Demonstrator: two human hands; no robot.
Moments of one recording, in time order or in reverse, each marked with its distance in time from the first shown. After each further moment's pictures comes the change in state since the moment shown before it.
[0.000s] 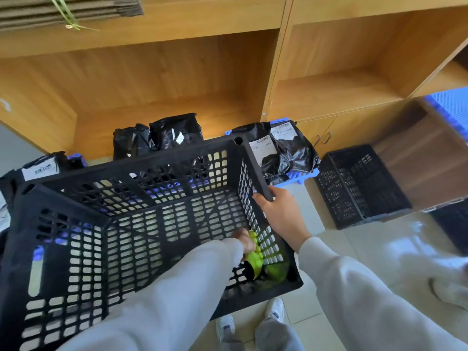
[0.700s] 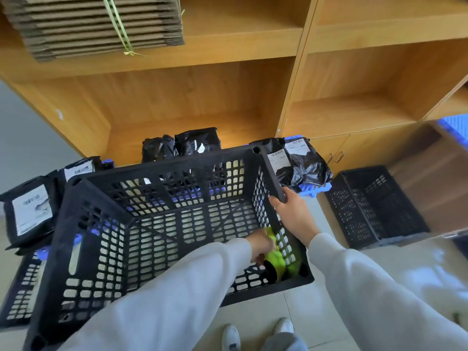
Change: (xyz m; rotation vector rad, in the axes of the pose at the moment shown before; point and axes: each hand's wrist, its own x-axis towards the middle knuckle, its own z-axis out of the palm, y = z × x) left_hand -0.066 0.013 -0.019 -0.291 -0.031 0.100; right_hand -0.003 -0.008 -0.004 -0.012 -0.055 -0.056
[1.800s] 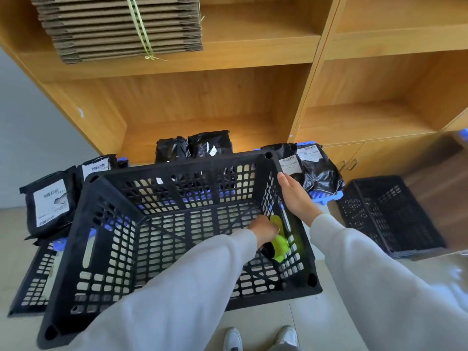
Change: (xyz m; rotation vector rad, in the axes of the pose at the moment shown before) left_hand 0.006 0.020 -0.033 0.000 0.207 0.075; right_hand 0.027 -0.046 -0.006 0.107 -0.143 -0.007
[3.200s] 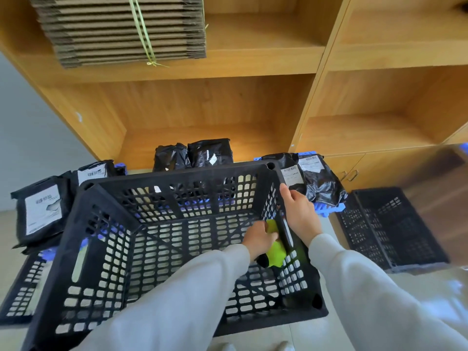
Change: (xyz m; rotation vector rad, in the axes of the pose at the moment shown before) left_hand 0.019 -0.013 -0.007 -0.030 0.080 0.165; right_hand 0.007 0.014 0.007 -0.173 0.206 0.033
